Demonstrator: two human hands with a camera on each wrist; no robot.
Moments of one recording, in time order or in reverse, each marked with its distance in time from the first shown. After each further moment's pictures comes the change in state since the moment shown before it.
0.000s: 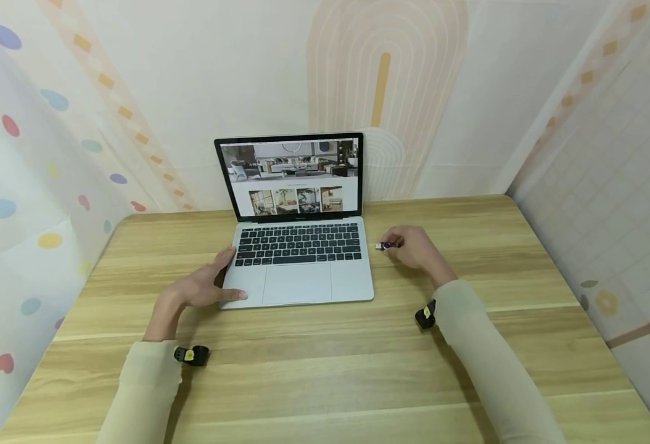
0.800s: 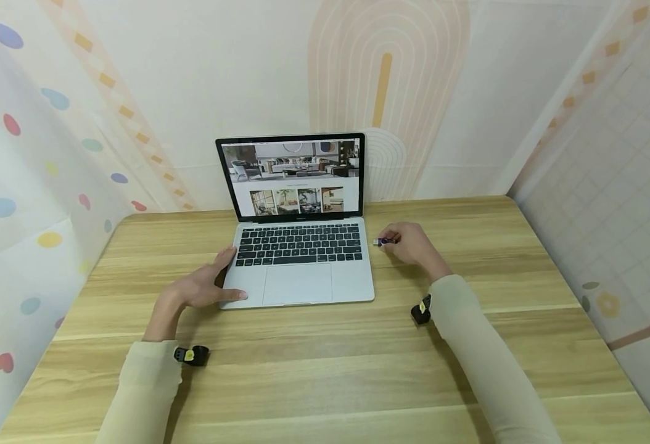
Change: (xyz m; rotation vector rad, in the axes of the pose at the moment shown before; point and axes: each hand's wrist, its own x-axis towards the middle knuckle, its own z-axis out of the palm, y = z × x) left_hand 0.001 -0.001 0.000 -0.003 0.001 -0.010; right_hand 0.014 -0.003 0.003 -0.004 0.010 0.009
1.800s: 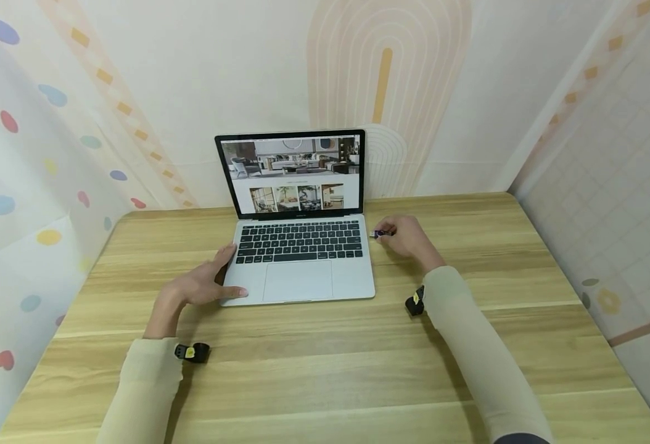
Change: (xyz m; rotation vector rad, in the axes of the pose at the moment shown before) left_hand -0.001 0.001 -0.001 0.001 -0.005 0.013; right_hand 0.013 -0.003 0.001 0.009 0.013 -0.004
